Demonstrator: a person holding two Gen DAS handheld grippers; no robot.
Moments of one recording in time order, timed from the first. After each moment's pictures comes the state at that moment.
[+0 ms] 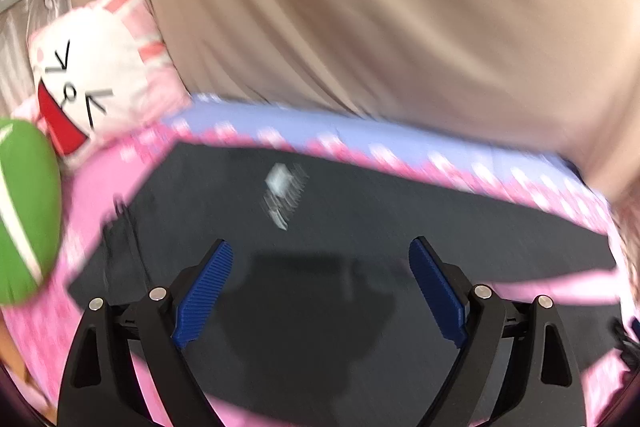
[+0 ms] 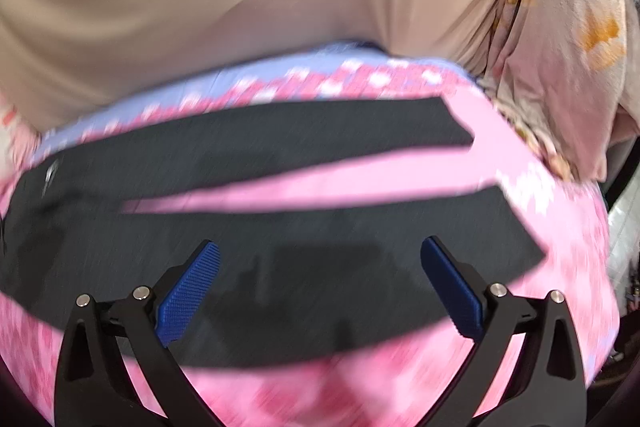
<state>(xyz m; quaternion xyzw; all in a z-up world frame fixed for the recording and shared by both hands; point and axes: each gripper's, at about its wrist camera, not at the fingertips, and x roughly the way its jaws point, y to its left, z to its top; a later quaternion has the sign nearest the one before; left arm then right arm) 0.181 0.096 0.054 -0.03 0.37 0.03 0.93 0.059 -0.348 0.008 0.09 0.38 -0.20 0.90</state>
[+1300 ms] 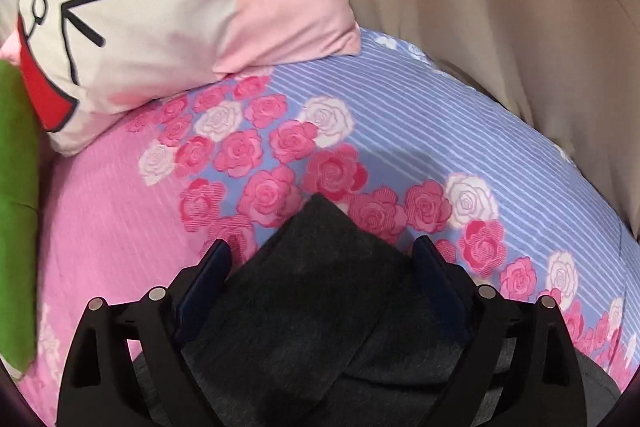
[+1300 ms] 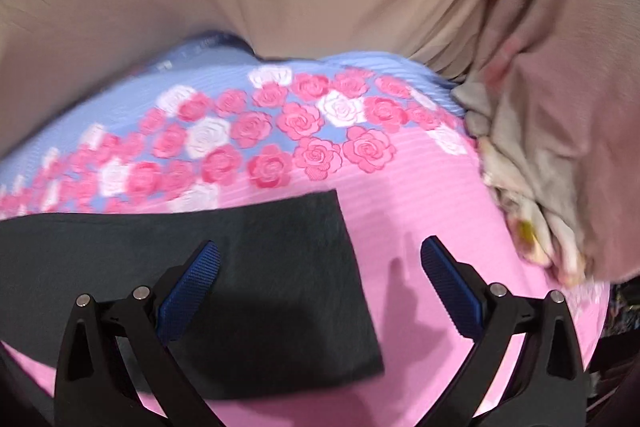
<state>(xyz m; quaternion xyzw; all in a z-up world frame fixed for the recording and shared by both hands) 0.428 0.298 -0.073 -0.11 0.47 0.23 0.84 0.213 -0.579 -0.062 0.09 0.46 -0.24 0.85</state>
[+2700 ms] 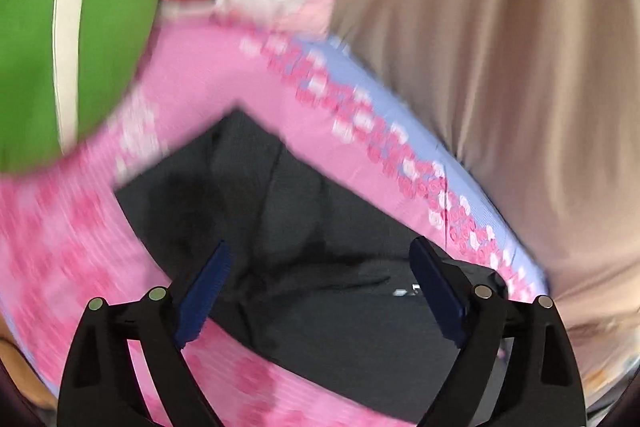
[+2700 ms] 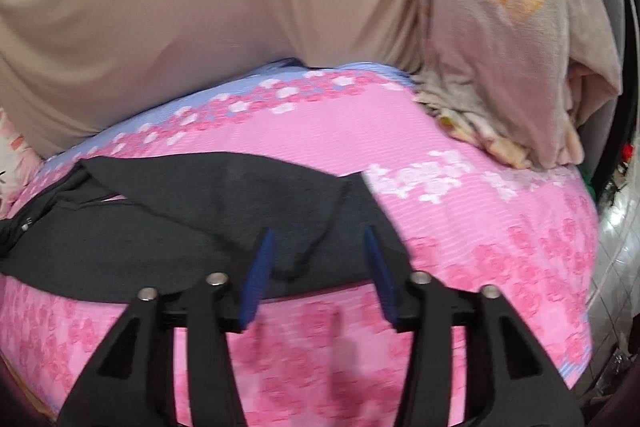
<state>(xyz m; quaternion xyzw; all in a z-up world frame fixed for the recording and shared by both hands) 0.133 0.308 0.002 -0.34 0.43 0.06 0.83 -0.069 -0.438 -0.011 0.12 0.33 -0.16 0.92</state>
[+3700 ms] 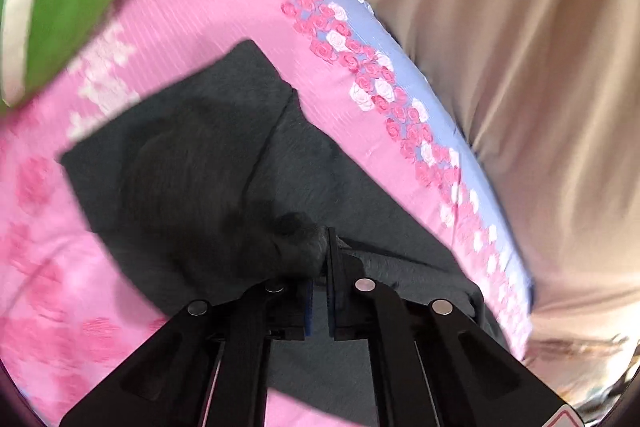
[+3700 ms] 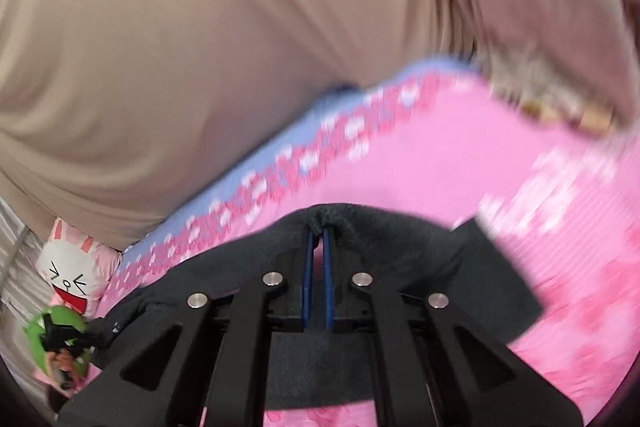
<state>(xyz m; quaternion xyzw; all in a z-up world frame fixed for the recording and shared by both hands) 0.161 0.333 -0.032 -0.36 0.47 0.04 0.81 -0.024 -0.470 0.025 0.27 0.27 -0.12 0.92</state>
